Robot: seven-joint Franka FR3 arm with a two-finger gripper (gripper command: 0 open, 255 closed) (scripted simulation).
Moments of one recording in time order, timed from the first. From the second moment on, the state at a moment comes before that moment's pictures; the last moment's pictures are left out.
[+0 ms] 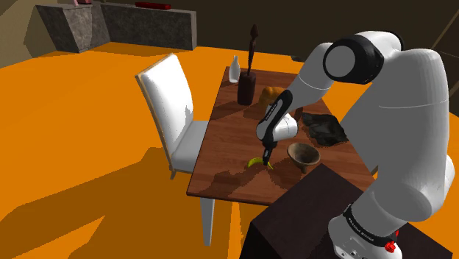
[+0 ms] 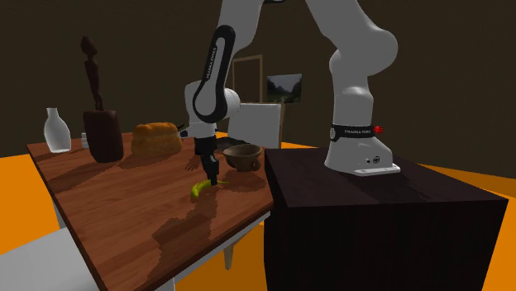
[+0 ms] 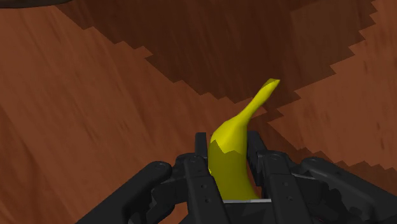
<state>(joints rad) -0.04 0.56 -0.11 -2.35 0.21 2.79 -0.80</state>
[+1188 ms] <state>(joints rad) 0.01 0.37 -0.17 -2.40 0.15 2.65 -0.75</state>
